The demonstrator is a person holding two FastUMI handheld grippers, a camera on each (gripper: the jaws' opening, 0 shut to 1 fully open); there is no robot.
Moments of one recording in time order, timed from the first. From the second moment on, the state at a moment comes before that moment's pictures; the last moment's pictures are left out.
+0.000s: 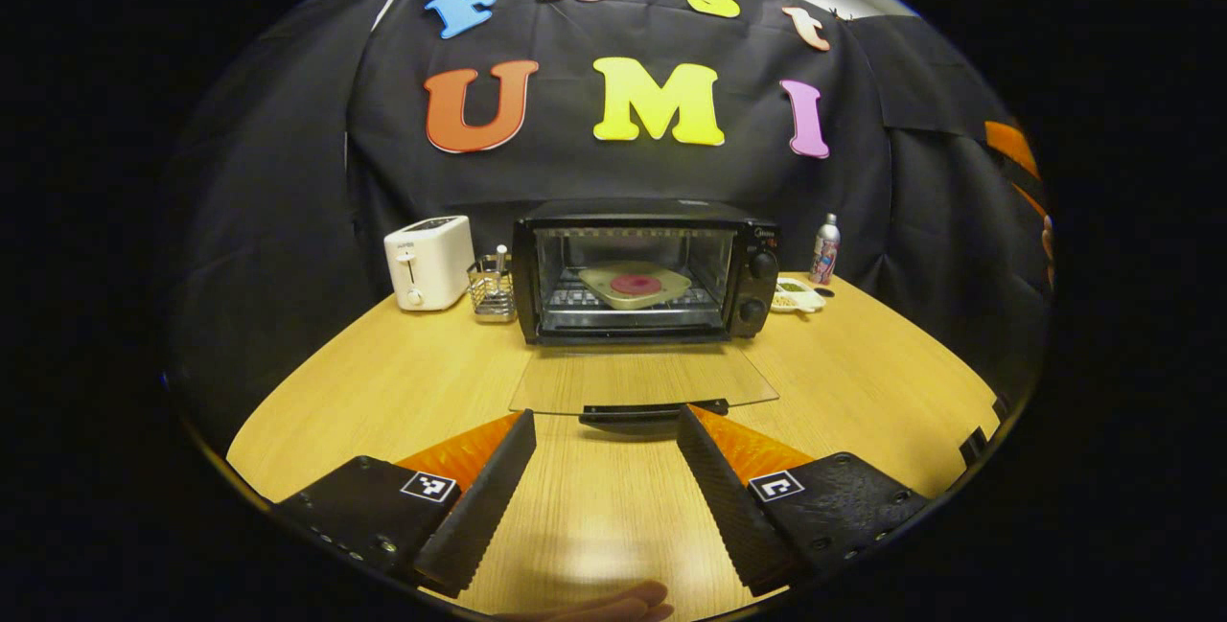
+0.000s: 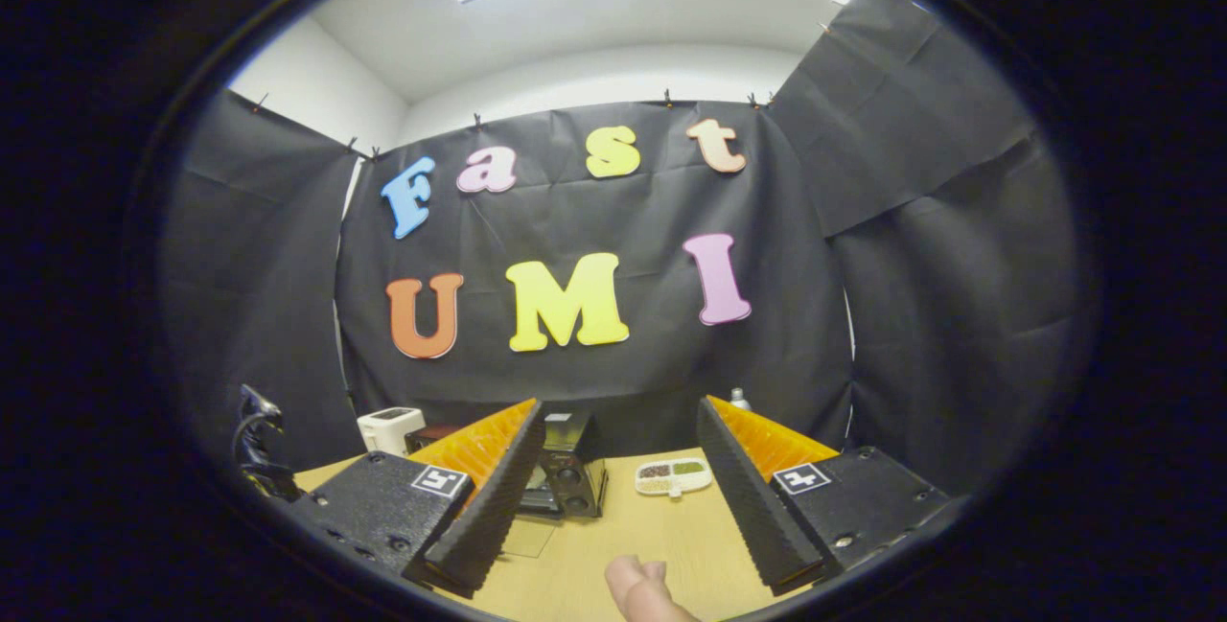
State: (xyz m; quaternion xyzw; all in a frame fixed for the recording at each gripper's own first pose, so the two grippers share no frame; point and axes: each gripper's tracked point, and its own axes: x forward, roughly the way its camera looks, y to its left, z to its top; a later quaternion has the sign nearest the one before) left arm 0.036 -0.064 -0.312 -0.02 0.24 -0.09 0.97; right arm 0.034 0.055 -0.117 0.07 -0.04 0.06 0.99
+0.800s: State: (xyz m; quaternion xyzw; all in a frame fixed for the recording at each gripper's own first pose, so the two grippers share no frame) left arm 0.081 -0.124 -0.386 -0.01 0.34 -0.11 0.94; right arm 0.065 -0.020 -0.134 0.05 -0.03 0.04 1.00
